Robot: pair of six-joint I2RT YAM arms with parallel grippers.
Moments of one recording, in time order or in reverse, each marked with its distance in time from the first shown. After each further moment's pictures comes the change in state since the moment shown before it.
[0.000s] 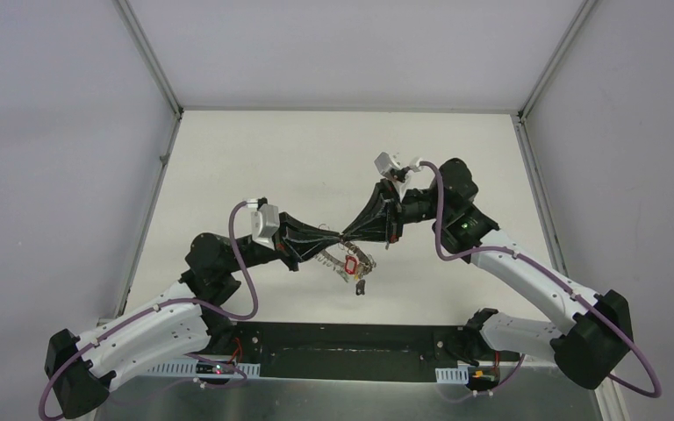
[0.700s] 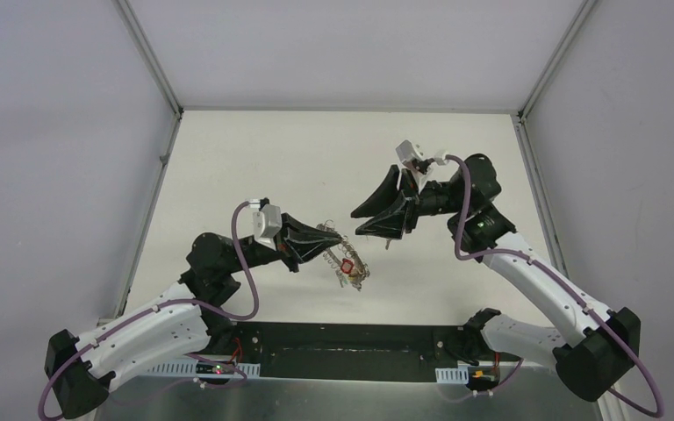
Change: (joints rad) left arm 0.000 -0.011 0.000 -0.058 -0.020 0.006; right arm -0.083 -0.071 0.037 -0.025 0.012 0.009
